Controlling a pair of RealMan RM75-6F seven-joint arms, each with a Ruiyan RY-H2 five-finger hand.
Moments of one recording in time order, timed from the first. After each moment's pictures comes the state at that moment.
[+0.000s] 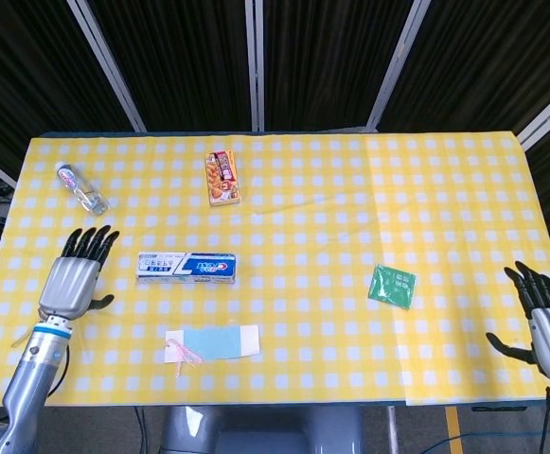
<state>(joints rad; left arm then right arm) -0.38 -1.29 -0.20 -1.74 1.20 1.16 0.55 0.09 -1.03 0.07 -1.62 -1.48 1.44 0.20</state>
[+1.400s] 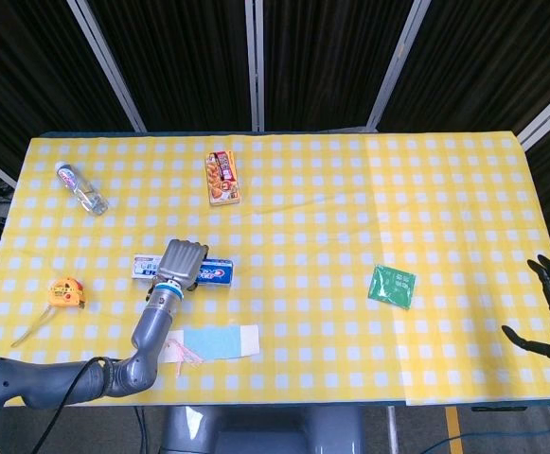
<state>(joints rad) -0.91 -1.72 -0.20 -1.40 0.55 1.03 0.93 0.09 -0.99 0.09 -1.58 -1.45 1.41 0.36</state>
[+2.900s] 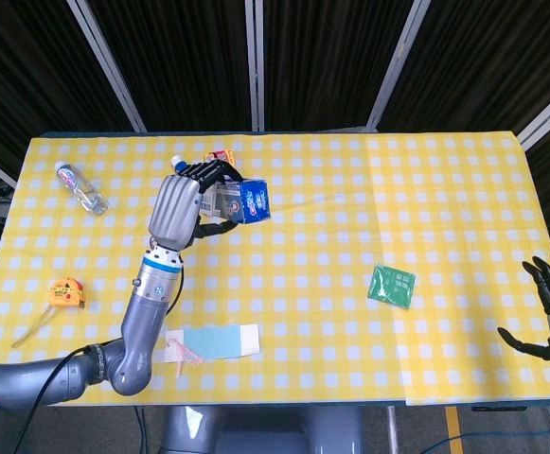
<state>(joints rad) -0.86 -1.59 -0.44 -1.66 1.18 1.33 0.21 0.08 -0.99 0.09 -1.61 -1.46 1.42 0.34</state>
